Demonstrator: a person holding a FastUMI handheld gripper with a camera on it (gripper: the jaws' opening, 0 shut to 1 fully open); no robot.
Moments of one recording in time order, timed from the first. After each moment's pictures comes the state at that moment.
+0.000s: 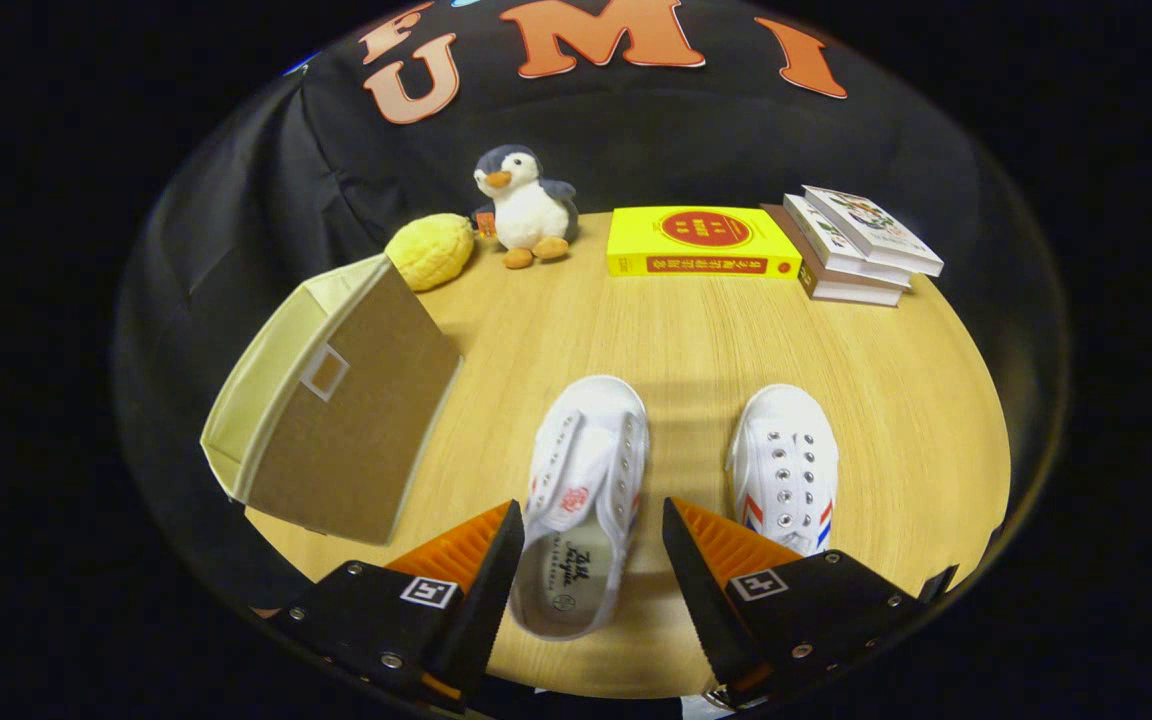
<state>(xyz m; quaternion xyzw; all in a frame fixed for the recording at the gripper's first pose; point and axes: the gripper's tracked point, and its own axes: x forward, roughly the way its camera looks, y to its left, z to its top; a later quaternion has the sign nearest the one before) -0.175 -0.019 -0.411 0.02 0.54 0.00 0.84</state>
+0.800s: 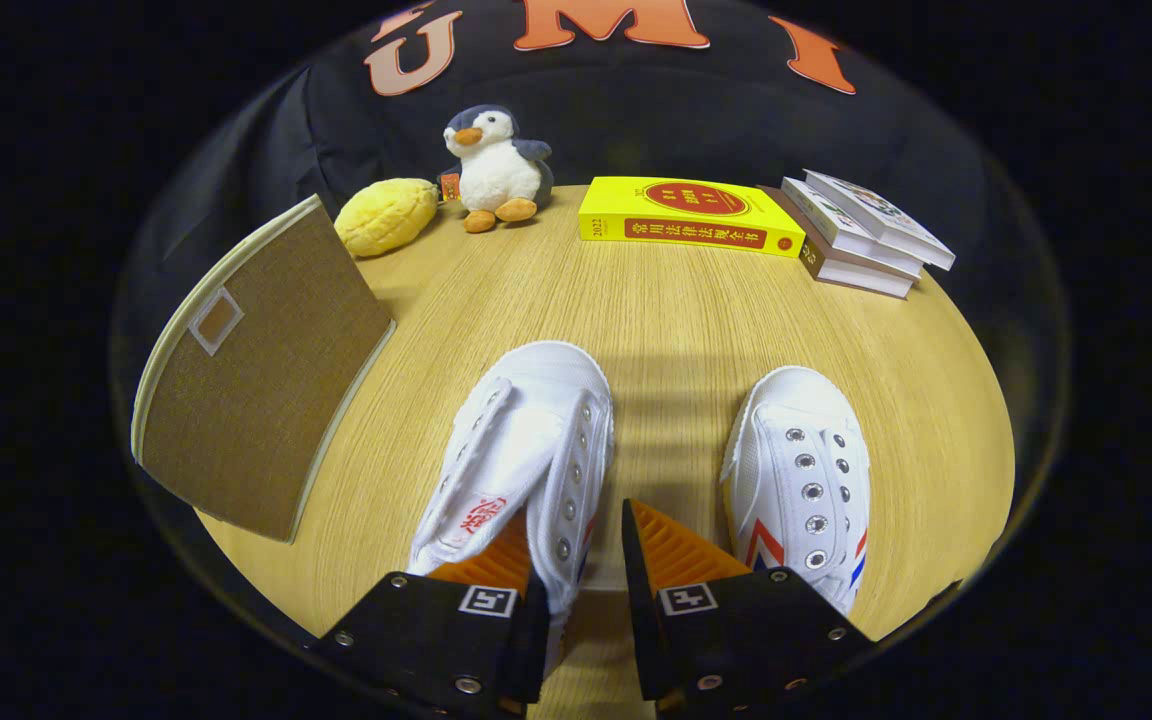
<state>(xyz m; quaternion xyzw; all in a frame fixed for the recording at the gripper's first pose) -0.152 -0.034 -0.478 -0.01 0.53 -0.01 0.85</state>
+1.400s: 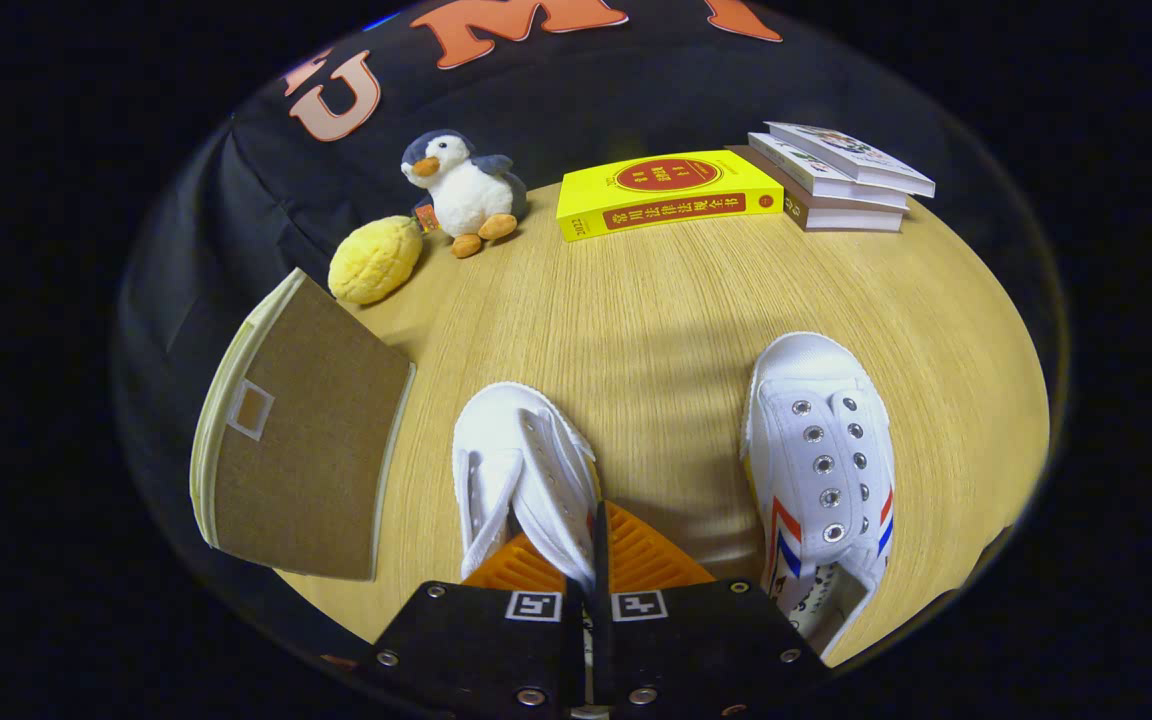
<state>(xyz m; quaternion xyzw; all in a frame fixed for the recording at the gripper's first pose) -0.147 -0.018 -0.448 0.12 0.55 -0.03 0.83</state>
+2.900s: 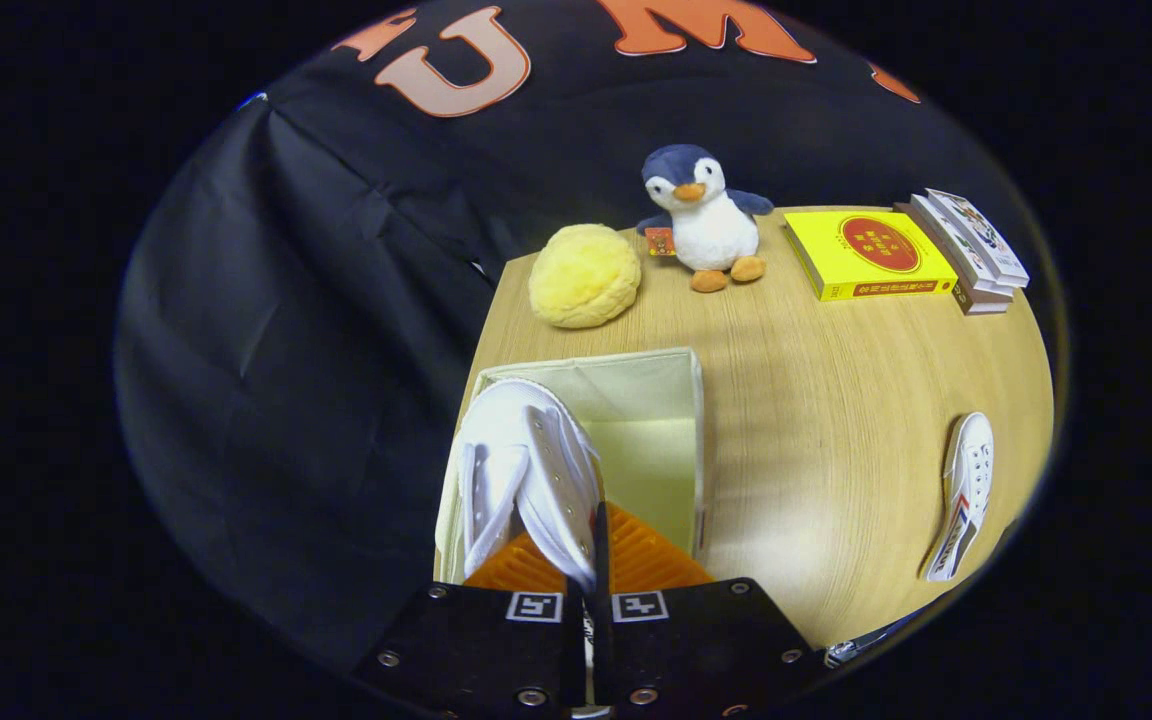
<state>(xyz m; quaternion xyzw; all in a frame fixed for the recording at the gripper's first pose) -0.043 0.249 -0.351 0.14 0.59 0.03 0.80</state>
